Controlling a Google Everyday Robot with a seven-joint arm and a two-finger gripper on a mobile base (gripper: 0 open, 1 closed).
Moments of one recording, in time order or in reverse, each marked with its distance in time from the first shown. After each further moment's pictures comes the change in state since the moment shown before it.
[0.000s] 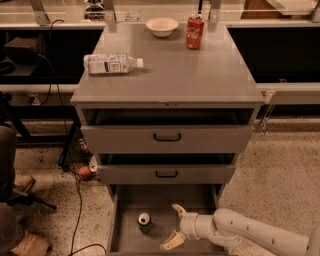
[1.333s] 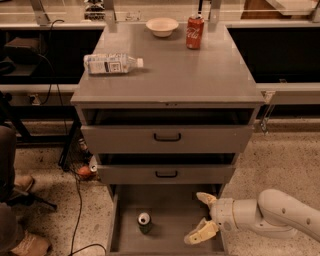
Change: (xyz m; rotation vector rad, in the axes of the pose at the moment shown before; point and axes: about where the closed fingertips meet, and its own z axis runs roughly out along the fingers) arm -0.139 0.043 -0.181 -0.039 0.001 0.144
